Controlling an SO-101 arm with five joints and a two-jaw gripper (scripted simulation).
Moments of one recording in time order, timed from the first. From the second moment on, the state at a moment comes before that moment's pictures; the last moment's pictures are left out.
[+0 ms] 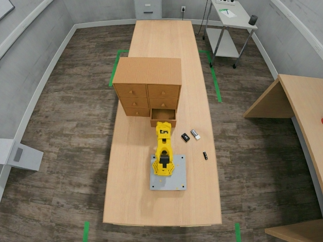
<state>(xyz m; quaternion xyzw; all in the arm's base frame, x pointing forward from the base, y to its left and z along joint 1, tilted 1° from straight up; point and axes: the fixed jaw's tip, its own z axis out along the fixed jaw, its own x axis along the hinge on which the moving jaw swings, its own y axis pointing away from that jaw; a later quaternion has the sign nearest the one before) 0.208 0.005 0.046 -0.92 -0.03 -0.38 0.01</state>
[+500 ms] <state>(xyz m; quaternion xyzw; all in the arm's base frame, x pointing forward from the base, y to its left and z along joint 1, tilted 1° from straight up) 0.194 0.004 0.073 -0.93 -0.02 -0.36 0.01</state>
